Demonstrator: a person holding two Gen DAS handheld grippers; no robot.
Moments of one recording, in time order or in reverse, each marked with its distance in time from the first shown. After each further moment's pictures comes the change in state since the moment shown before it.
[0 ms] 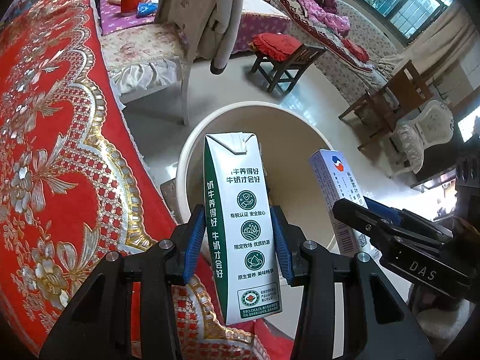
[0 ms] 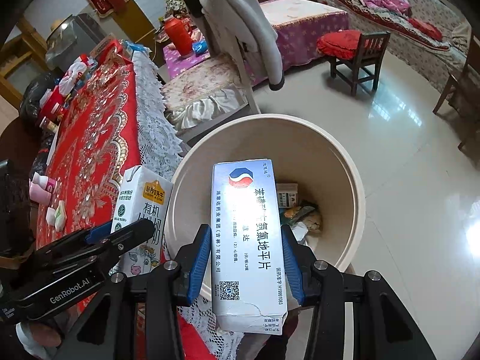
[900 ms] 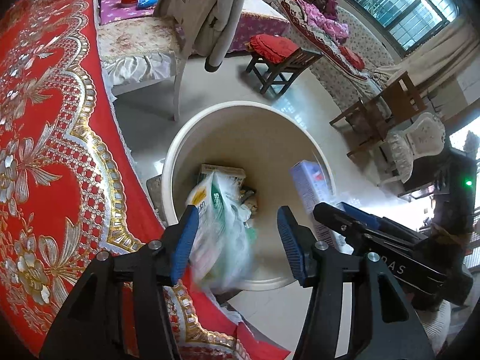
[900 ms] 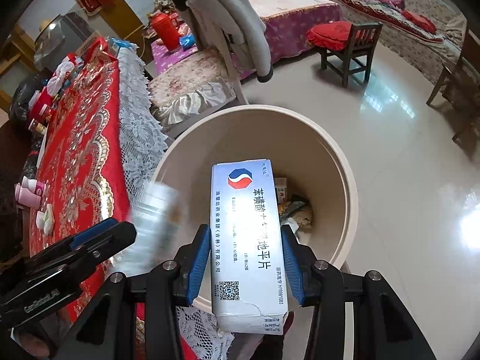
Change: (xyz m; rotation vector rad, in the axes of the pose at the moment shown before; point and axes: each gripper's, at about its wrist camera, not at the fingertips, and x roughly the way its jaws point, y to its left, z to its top) left arm 0.004 0.000 0.007 -0.057 0.001 -0.070; right arm 0.015 -0.016 0.002 0.040 0.036 -0.039
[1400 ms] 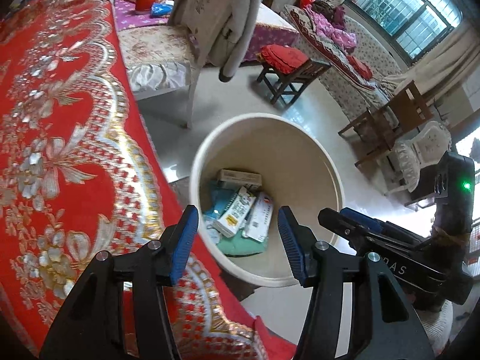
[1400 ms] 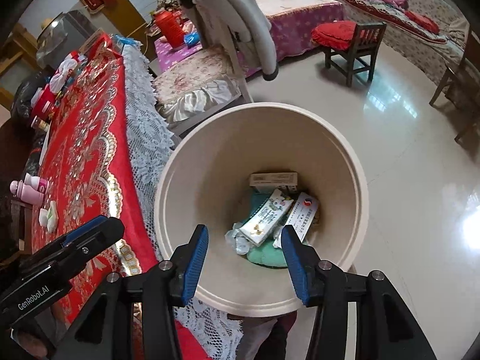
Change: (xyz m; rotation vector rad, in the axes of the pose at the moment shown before) left arm -0.027 0.021 -0.010 -0.022 -0.054 0.053; right arm -0.001 0.021 -0.003 -0.031 0.005 0.018
